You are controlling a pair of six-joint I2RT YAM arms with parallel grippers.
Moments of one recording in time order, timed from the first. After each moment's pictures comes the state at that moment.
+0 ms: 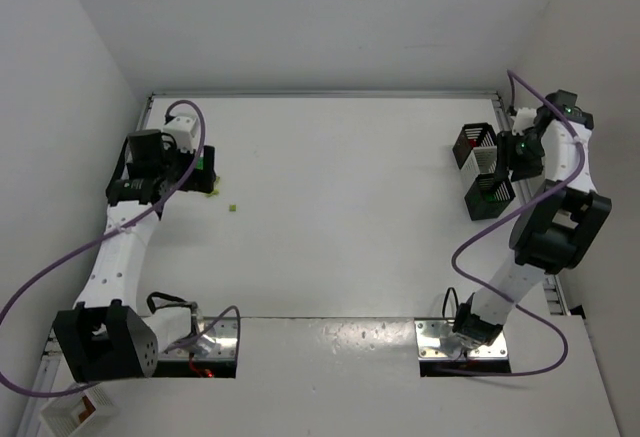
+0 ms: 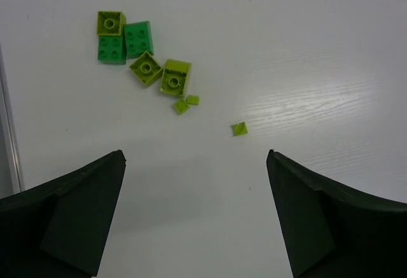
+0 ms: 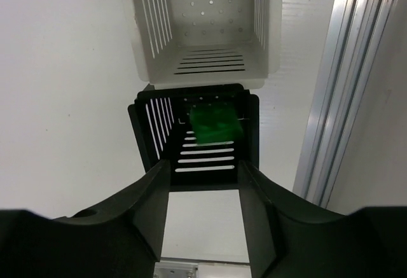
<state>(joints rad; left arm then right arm) 0.10 1.11 0.98 -0.48 0.19 0.18 -0.44 1.81 1.57 -1.02 -0.19 -0.38</state>
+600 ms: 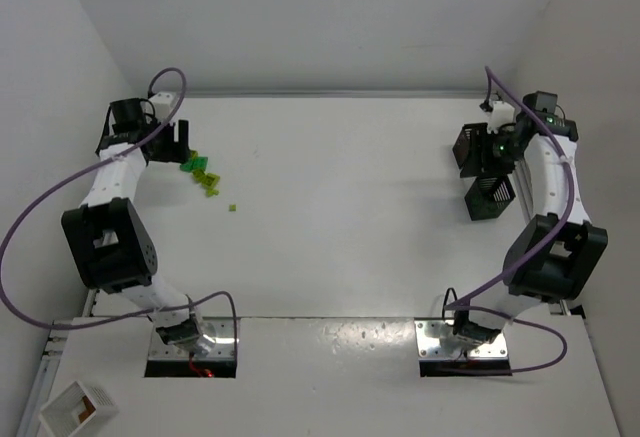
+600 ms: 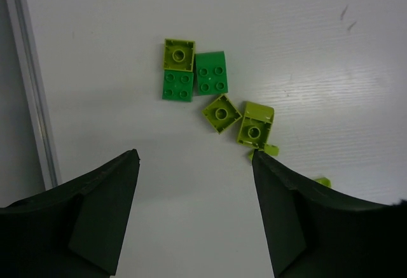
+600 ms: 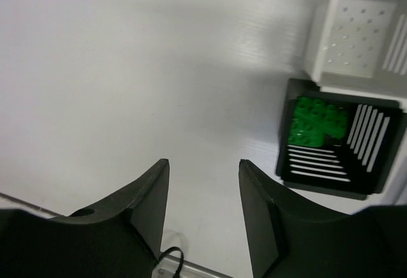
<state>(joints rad) 0.29 1.58 1.27 -0.43 0.27 0.29 -0.32 1.60 1.44 -0.99 -0.41 -0.34</state>
